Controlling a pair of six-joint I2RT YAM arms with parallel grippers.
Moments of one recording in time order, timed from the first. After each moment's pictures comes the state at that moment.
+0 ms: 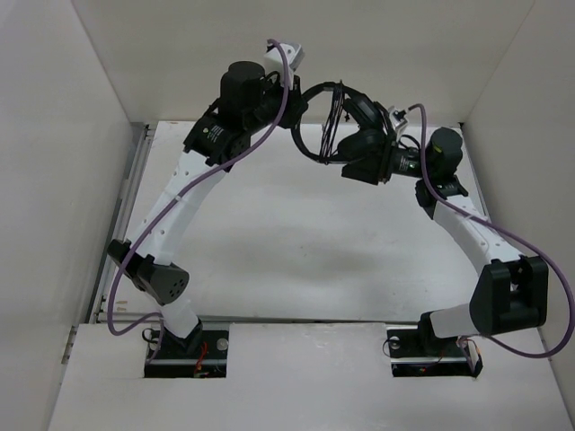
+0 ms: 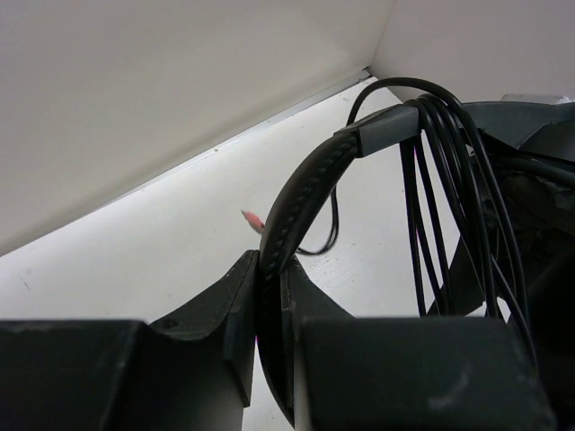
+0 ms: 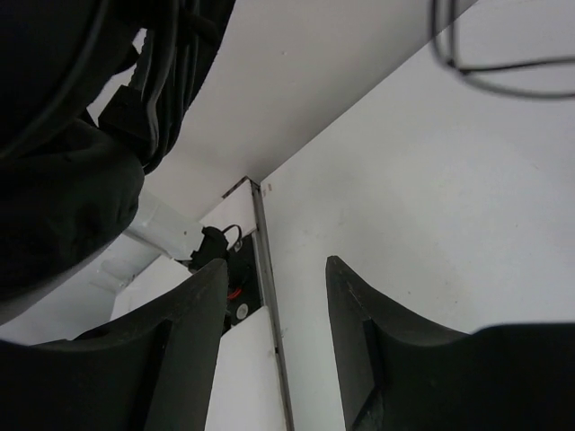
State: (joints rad) left arm -0.60 1.69 2.09 -0.57 0.11 -0.10; right arm 0.15 1.40 1.07 0.46 -1.19 0.78
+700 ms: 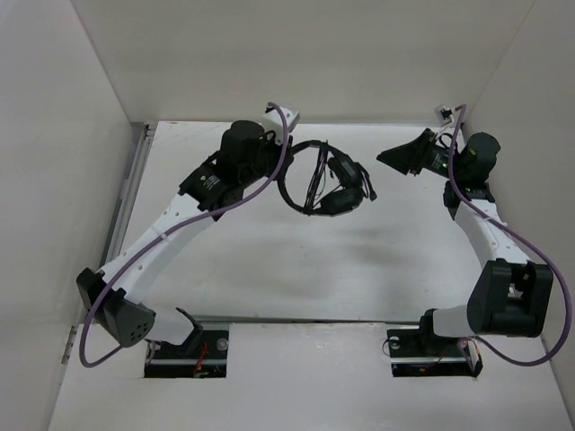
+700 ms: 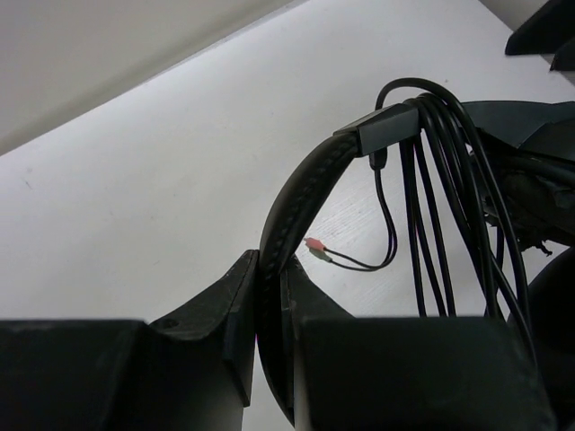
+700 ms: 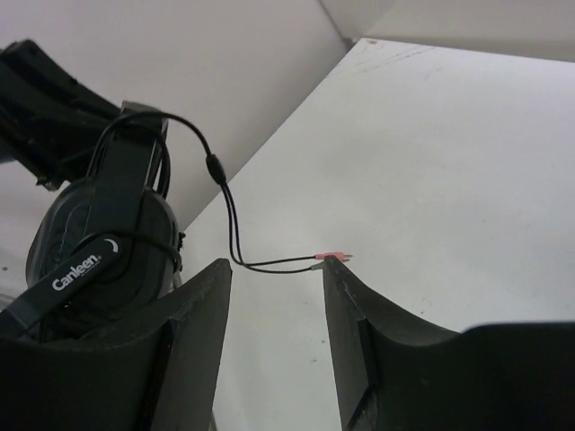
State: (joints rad) left arm -0.68 1.40 1.52 -0.45 -0.03 -0.04; right arm -0.10 1.37 1.00 0.48 -1.13 0.72
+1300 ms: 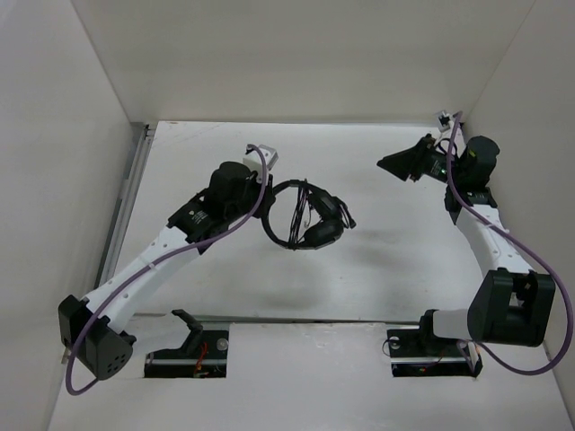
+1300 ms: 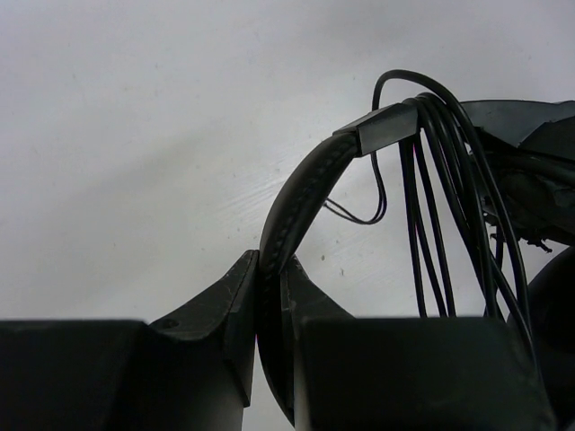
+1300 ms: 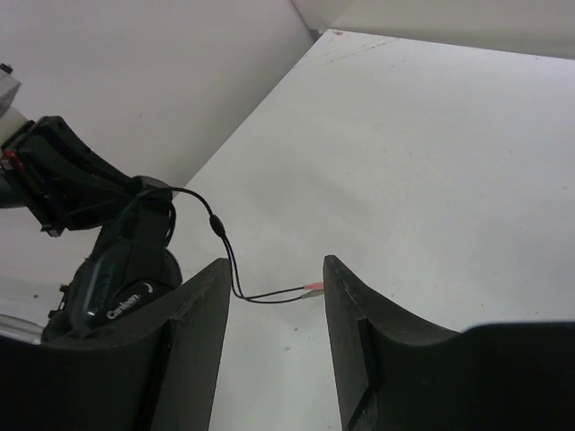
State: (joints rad) left arm -0.66 1.15 1.12 -0.43 -0.04 -0.16; right arm -0.11 1.32 0.98 0.34 -1.08 0.56
